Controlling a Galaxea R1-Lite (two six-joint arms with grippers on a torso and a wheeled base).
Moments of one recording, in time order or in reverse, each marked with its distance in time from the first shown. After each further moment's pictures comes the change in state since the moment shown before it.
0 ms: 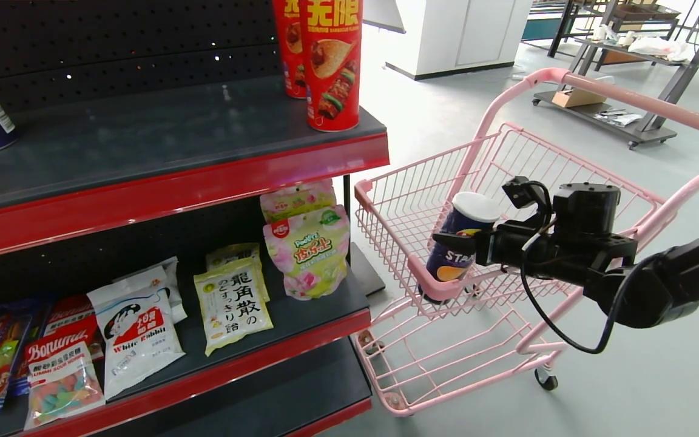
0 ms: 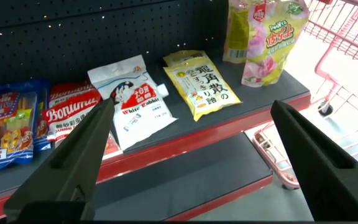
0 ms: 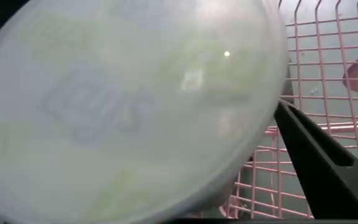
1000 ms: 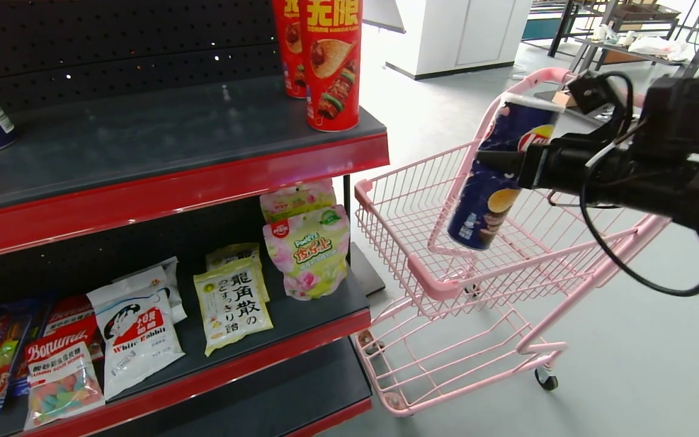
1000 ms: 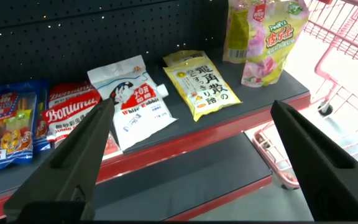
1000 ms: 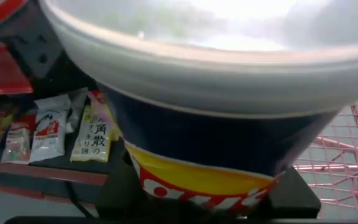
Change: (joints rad) left arm 0.000 0.000 0.000 0.000 -0.001 0.000; right arm 0.010 -0.301 -0.257 0.401 -0.063 0.000
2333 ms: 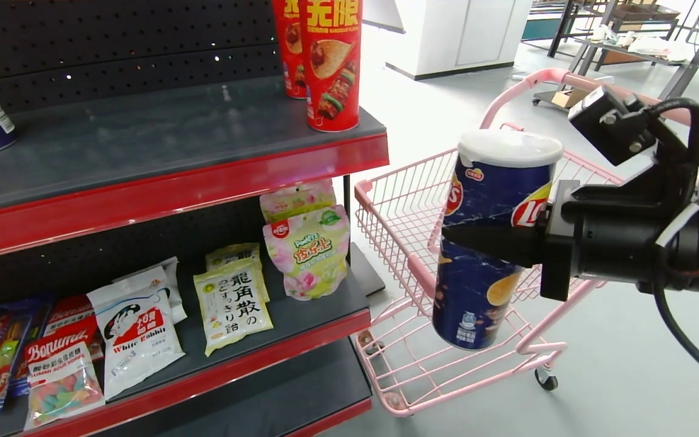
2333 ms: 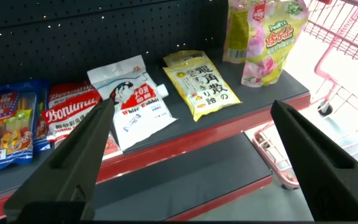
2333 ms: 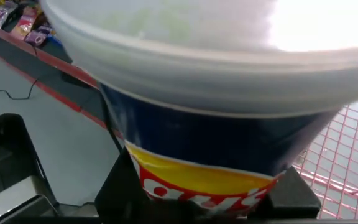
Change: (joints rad) left arm 0.000 0.000 0.000 0.000 0.000 0.000; right arm 0.389 -0.276 0.183 0.209 -0.072 -0.230
